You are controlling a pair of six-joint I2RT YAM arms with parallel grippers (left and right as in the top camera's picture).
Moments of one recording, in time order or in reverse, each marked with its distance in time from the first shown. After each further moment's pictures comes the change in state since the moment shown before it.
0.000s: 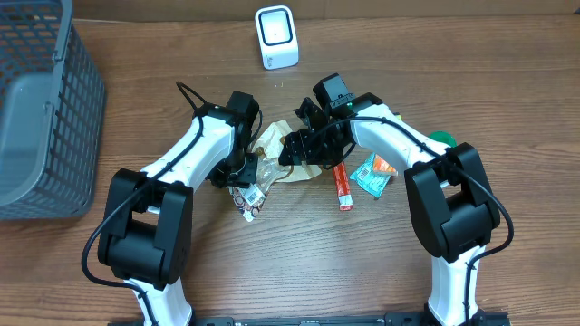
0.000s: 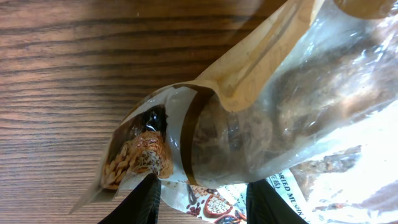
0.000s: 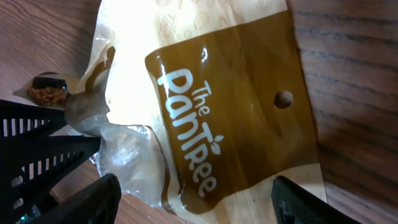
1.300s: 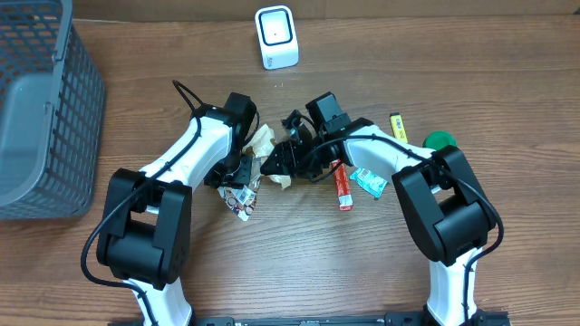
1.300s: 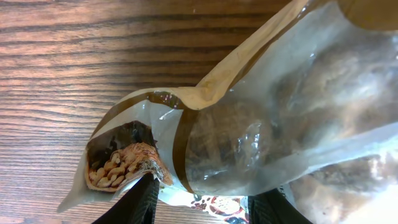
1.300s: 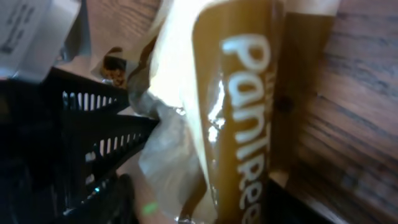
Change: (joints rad) left arm 0.005 -0.002 -0.012 -0.003 -0.086 0.000; right arm 0.045 -0.006 -0.182 0.366 -0.273 0.181
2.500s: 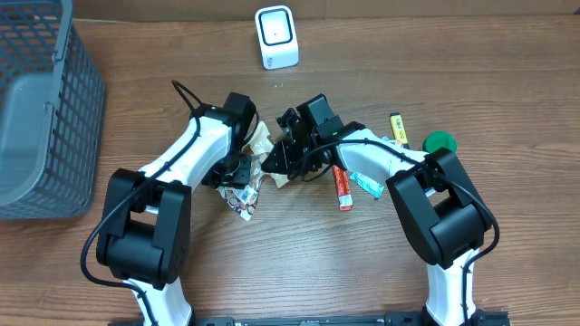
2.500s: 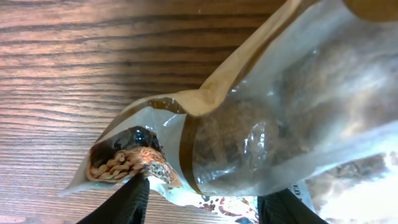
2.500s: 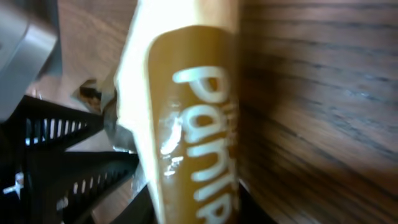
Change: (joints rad) left arm 0.005 0.000 0.000 -0.002 -0.007 0.000; right arm 0.043 0.000 -0.002 0.074 0.161 0.031
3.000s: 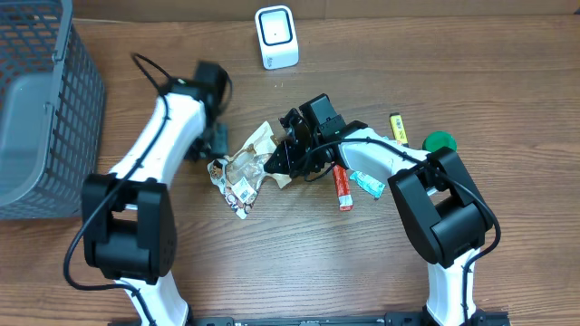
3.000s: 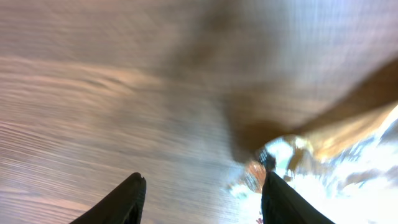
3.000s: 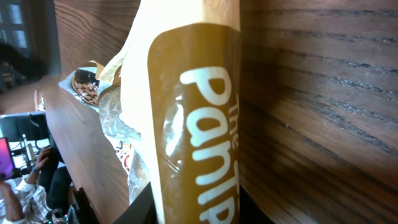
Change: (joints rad) left arm 0.136 0.000 0.230 -0.091 -0.091 -0.029; right arm -0.015 0.000 0.000 -0.024 -0.016 0.000
